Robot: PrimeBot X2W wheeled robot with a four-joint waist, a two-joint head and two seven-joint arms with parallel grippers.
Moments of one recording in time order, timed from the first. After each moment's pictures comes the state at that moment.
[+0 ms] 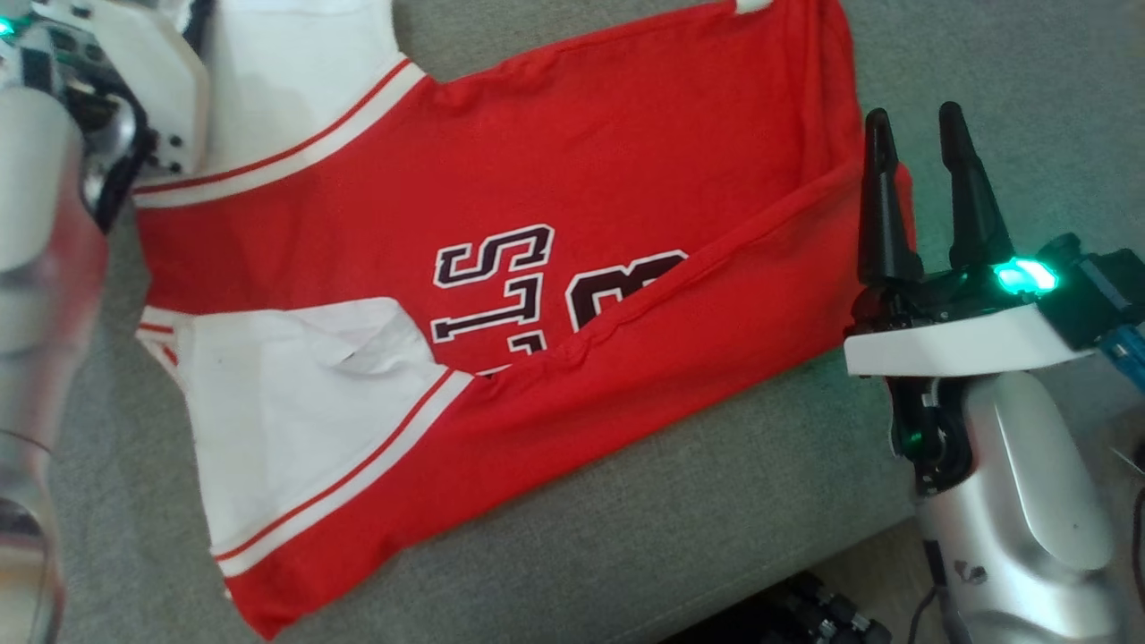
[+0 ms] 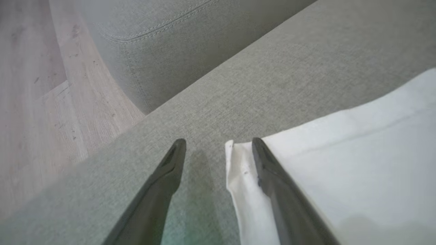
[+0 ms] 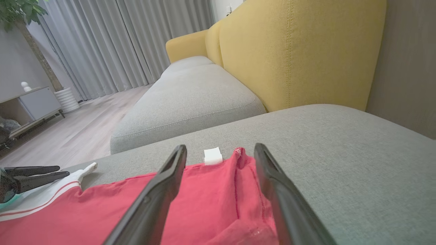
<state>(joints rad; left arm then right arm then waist) -1.13 0.39 -0.52 0.87 -0.31 -0.13 0.34 -0.36 -0.05 0.13 0.16 0.35 0.13 -0.26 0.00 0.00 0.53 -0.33</state>
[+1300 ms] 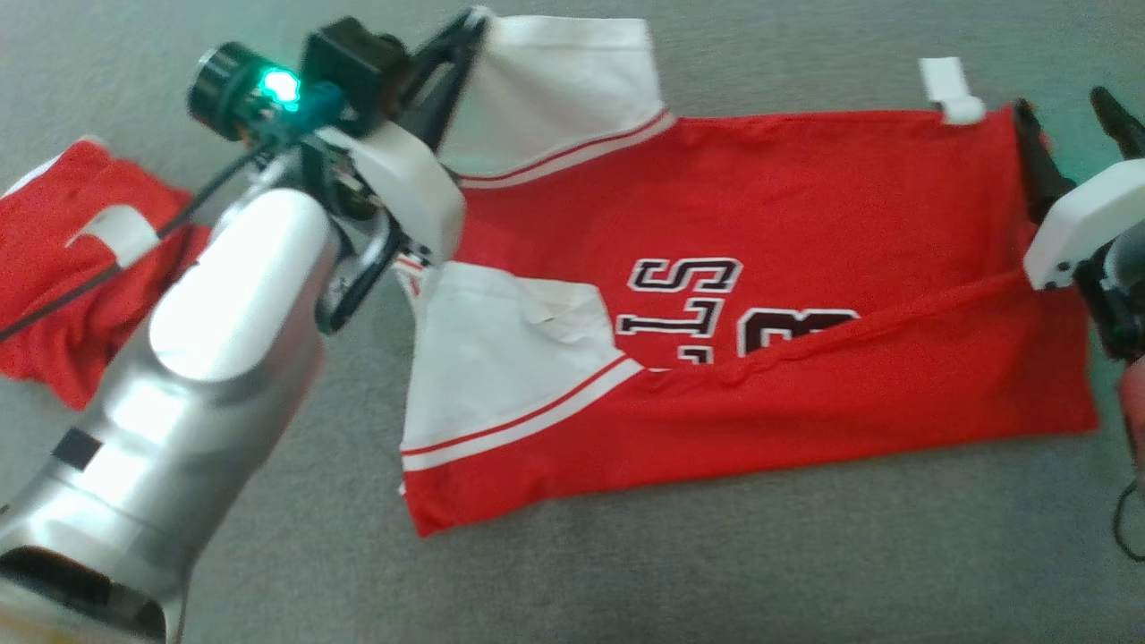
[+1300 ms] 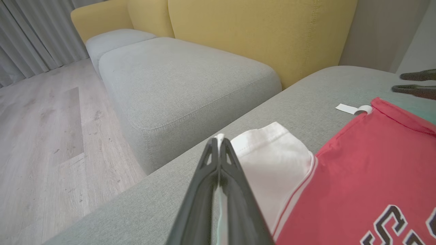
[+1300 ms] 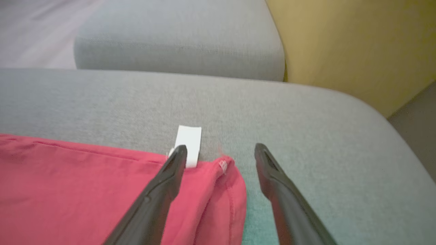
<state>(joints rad) -0.96 0.29 -0.75 0.50 -0.48 -0.08 0.10 -0.65 -0.37 0.11 0.61 0.23 0.13 0.10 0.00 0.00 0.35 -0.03</state>
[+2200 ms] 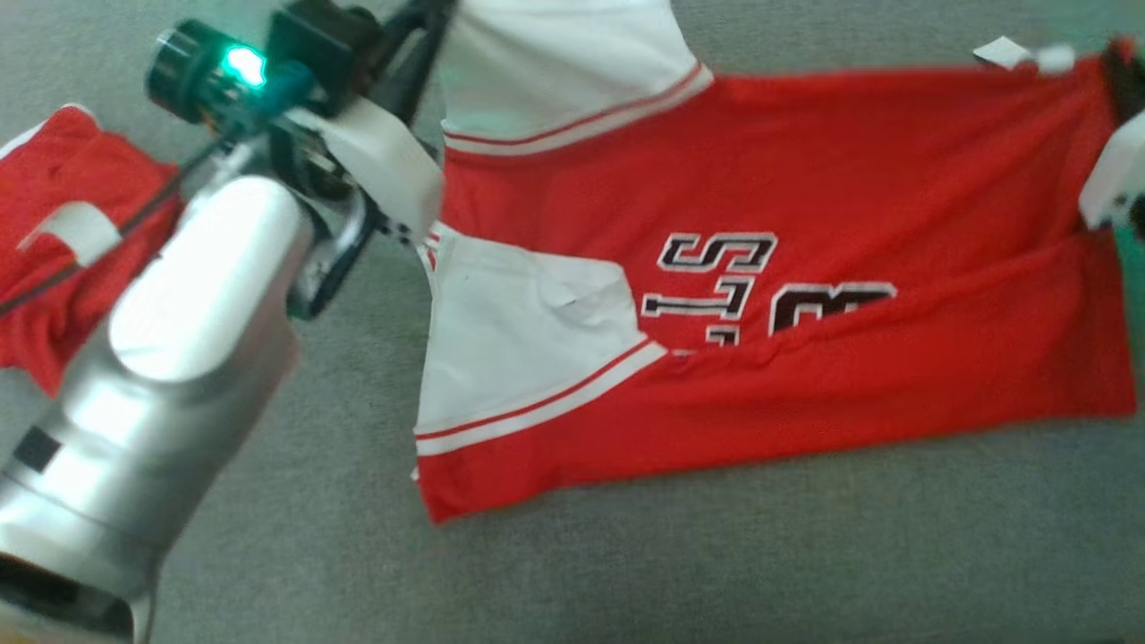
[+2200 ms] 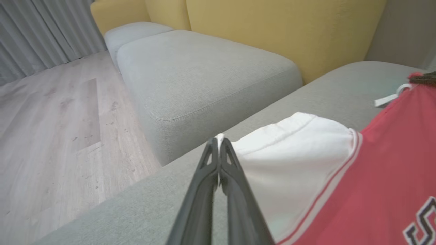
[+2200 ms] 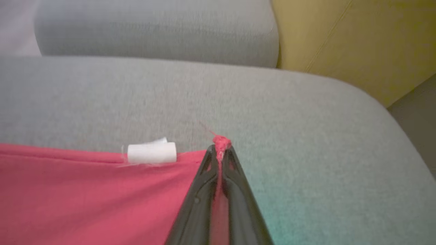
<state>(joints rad) -0.94 0.34 -0.74 0.36 -0.48 0.00 0.15 -0.91 -0.48 0.35 0.98 0.41 0.13 0.06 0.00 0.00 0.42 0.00</state>
